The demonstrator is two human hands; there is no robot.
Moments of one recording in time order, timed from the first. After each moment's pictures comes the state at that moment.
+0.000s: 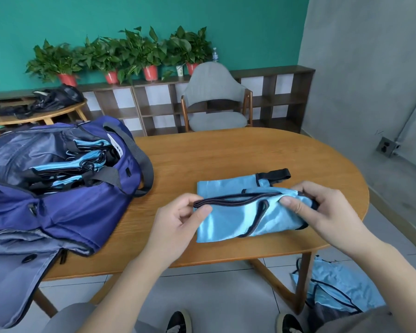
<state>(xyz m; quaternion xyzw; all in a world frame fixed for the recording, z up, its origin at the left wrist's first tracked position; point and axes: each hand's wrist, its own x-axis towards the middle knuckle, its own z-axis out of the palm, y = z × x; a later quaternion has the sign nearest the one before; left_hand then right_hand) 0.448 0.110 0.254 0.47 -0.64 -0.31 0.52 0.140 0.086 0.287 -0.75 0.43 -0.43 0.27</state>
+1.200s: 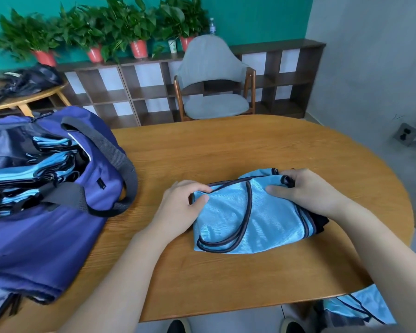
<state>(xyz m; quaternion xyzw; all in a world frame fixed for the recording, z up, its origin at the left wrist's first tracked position) 0.465 -0.029 0.225 0.59 -0.72 -0.16 0.33 0.165 -0.057 0.269 -0.69 0.57 -0.23 0.38</state>
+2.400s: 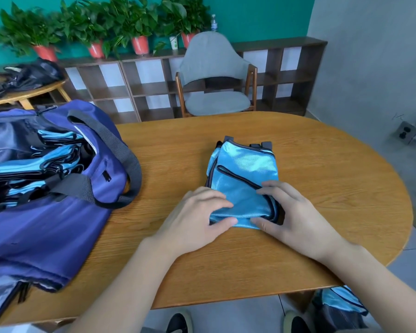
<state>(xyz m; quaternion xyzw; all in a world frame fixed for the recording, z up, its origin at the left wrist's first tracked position) 0.447 0.008 0.232 0.51 -0.83 -0.10 0.22 0.187 -0.003 0.219 -0.82 0.47 -0.29 0.17</state>
